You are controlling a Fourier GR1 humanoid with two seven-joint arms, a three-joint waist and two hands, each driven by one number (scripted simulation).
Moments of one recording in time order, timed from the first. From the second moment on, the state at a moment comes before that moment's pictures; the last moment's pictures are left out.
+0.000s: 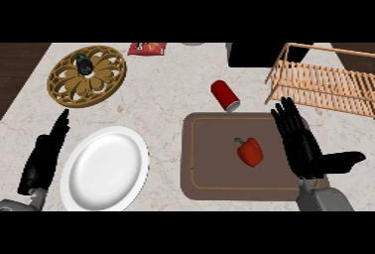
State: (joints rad) left arm -0.05 0.60 -0.33 -1.47 0.20 0.44 0.18; right arm -0.11 -0.20 0.14 -1.36 -0.41 -0.03 -0.24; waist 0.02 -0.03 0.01
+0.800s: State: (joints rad) left arm -0.18 0.44 -0.39 -1.53 0.23 0.34 0.04; right arm -0.27 -0.35 0.04 -1.14 -0.16 -0.25 -0.29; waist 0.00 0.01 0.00
